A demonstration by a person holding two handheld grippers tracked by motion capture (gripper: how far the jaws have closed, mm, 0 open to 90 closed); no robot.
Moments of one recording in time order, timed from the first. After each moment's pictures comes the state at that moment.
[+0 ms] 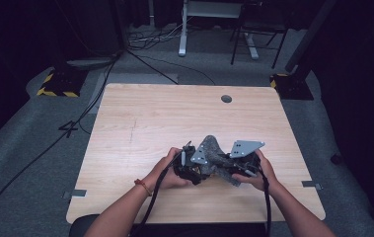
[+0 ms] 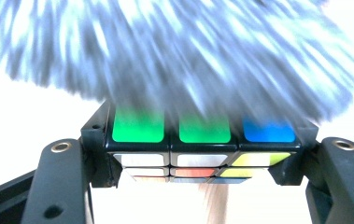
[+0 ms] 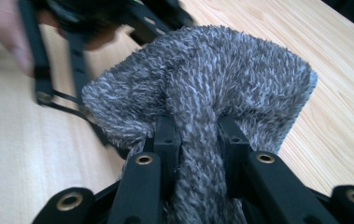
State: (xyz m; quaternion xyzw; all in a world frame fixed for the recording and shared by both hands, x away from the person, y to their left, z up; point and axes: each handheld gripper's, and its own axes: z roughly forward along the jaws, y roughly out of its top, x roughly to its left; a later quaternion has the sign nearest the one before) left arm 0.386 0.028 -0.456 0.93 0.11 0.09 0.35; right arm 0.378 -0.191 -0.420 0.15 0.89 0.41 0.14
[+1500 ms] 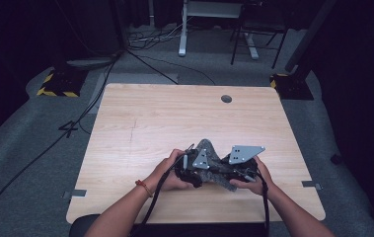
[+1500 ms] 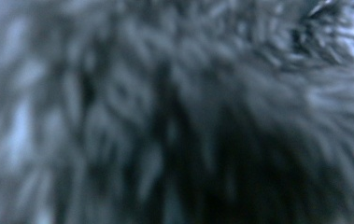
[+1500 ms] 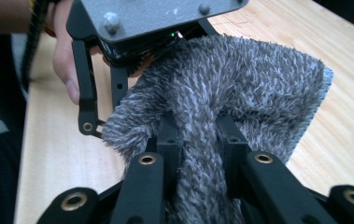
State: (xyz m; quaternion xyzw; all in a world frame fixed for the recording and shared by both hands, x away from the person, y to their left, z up) left arm 0.379 0.023 -0.456 0.93 0.08 0.11 0.35; right arm 0.363 -0.181 -0.420 0.12 0.88 0.46 0.11
